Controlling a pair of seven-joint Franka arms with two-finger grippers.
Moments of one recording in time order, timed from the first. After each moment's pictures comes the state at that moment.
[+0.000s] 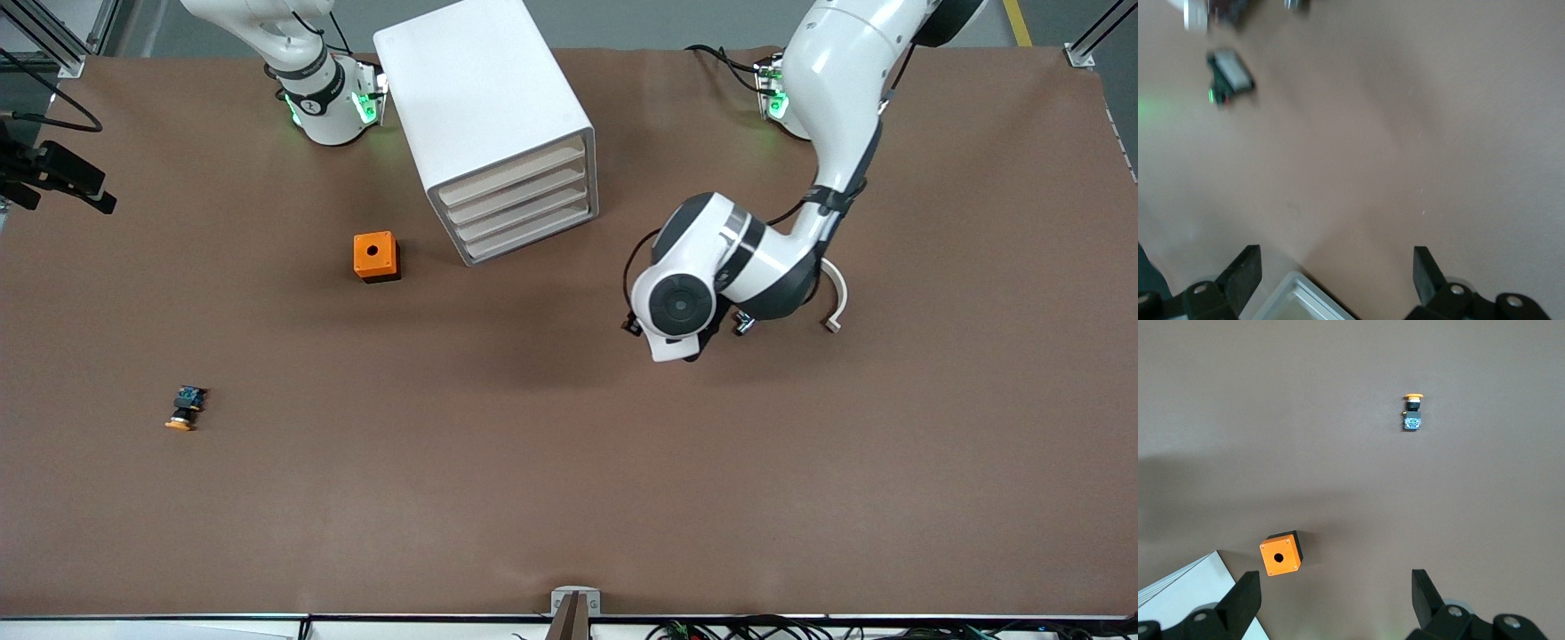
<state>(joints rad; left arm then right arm) -0.49 0.69 -0.20 -1.39 -0.16 1.70 -1.69 0.02 -0.14 -0.11 -1.69 0.01 1.55 0.00</state>
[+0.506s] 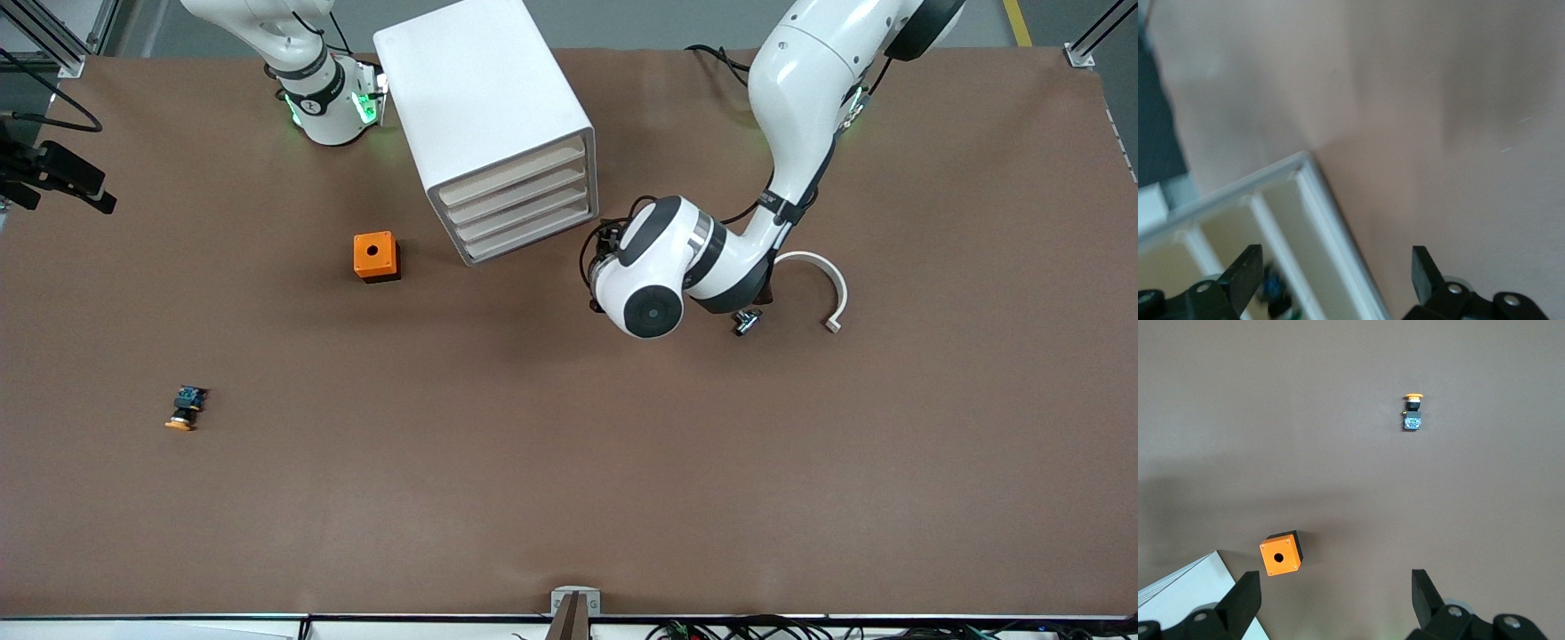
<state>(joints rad) -0.53 0.74 -0.19 -1.39 -0.48 1.71 -2.12 0.02 -0.14 -0.11 -1.69 0.01 1.55 0.00</state>
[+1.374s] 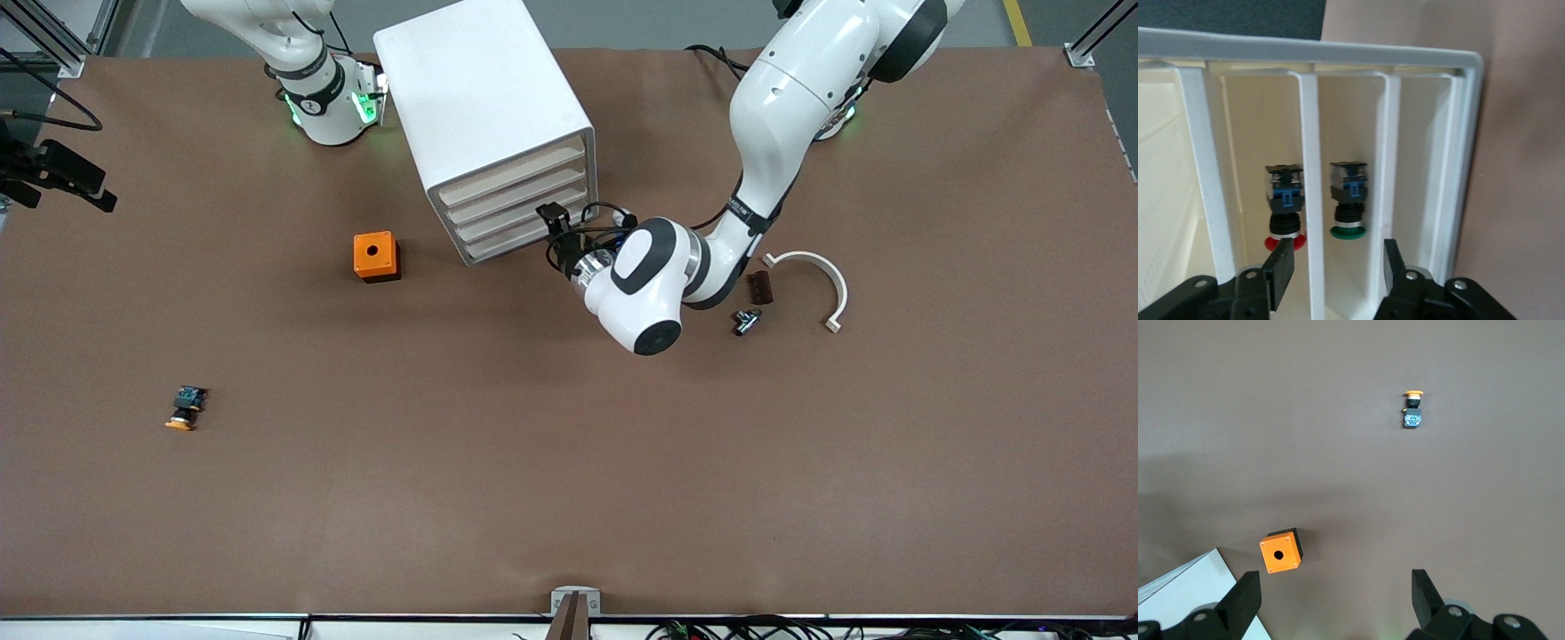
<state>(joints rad) -0.55 0.83 -0.19 -1.39 -0.90 1.65 -2.45 0.02 -0.14 -0.11 -1.68 0.01 1.54 0.00</state>
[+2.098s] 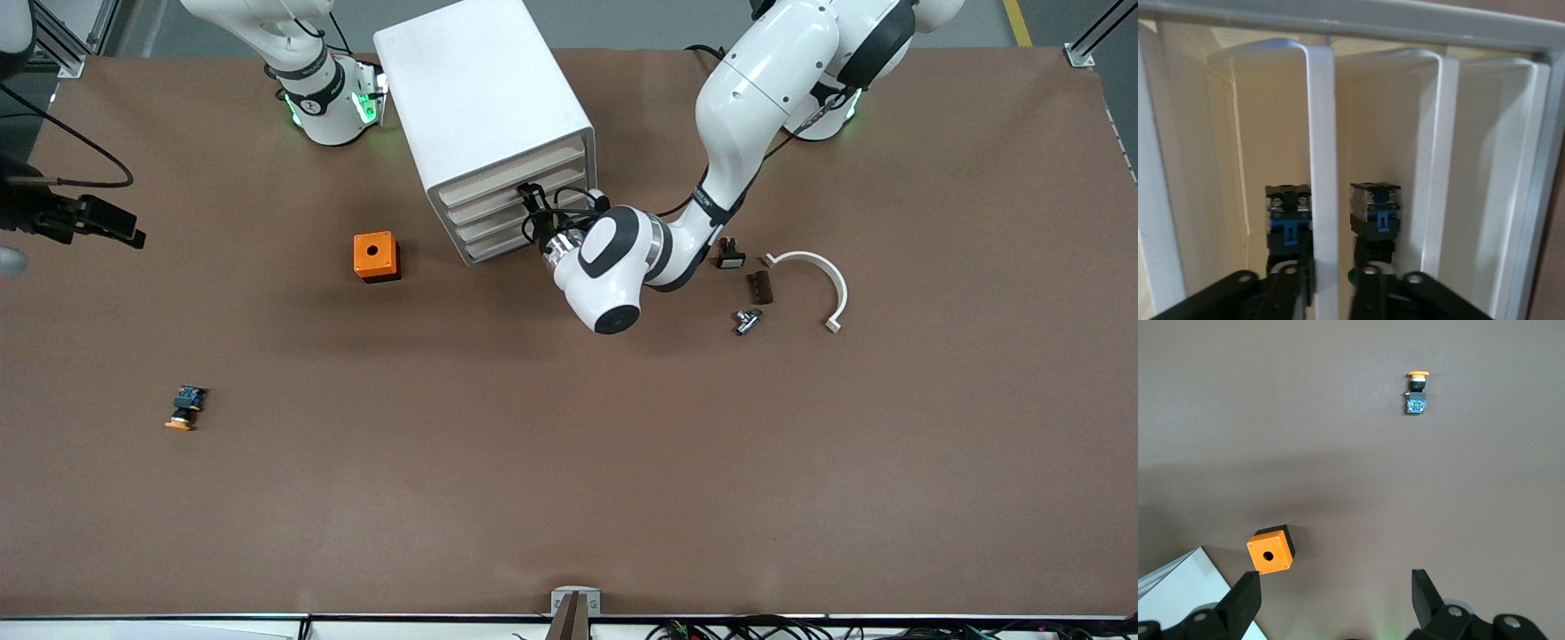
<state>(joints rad) -0.64 0.88 -0.19 -1.39 -0.96 1.63 -2.45 0.02 0.00 -0.11 -1.66 0.00 1.55 0.00</state>
